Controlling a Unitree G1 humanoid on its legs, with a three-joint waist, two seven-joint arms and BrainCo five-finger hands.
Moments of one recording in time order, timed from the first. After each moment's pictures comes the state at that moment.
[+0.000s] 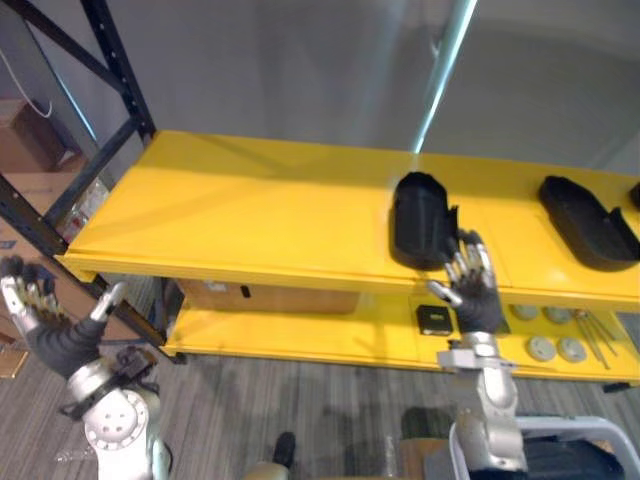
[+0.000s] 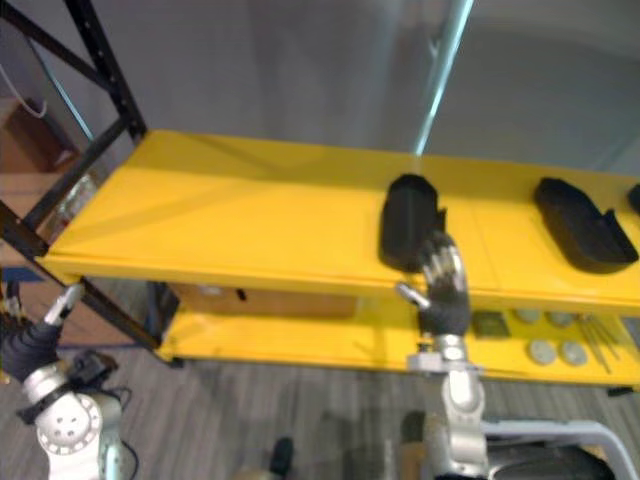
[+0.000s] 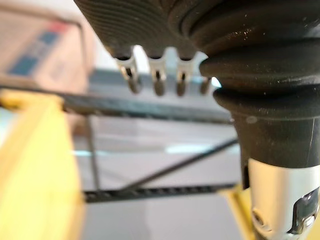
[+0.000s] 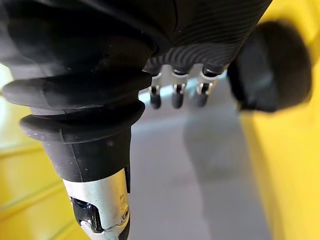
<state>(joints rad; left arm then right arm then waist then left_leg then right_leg) 0.30 0.00 0.36 -0.32 -0.12 -0.29 0.50 0.05 -0.07 0.01 -0.09 0.40 -0.32 0.12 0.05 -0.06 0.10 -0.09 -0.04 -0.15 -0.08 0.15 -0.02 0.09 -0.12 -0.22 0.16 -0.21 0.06</state>
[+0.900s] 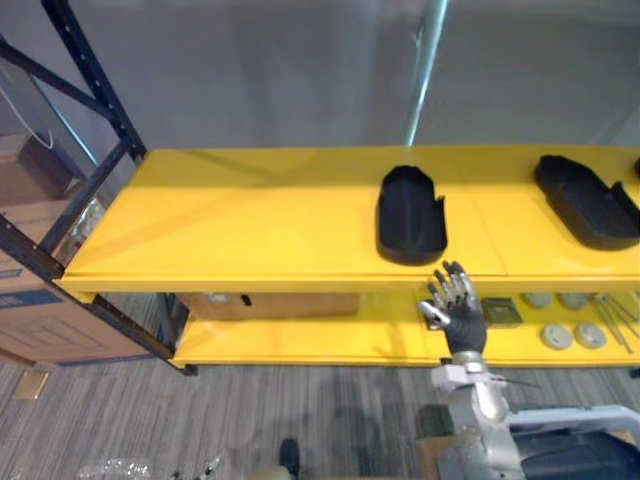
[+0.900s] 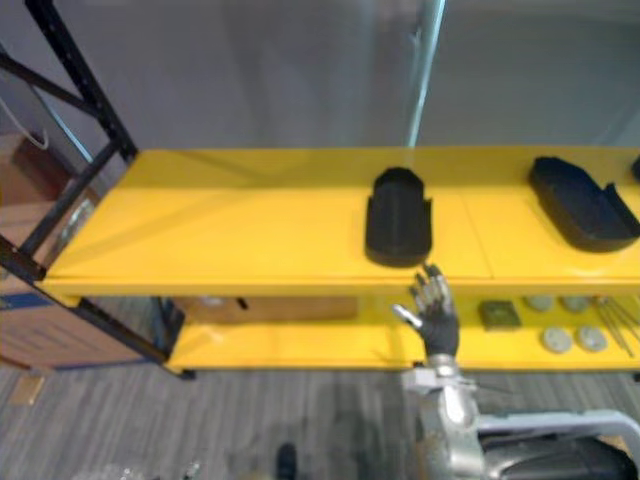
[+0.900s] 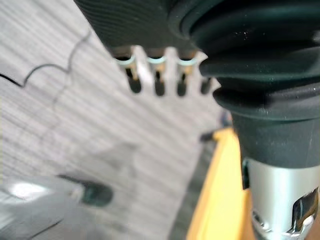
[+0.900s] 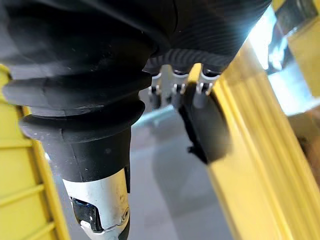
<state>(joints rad) 0.30 0.04 0.22 0.83 -0.19 -0.08 0.22 0.15 -0.07 -0.02 0.01 0.44 -0.31 0.02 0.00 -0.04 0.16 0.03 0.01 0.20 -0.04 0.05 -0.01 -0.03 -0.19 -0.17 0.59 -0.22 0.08</state>
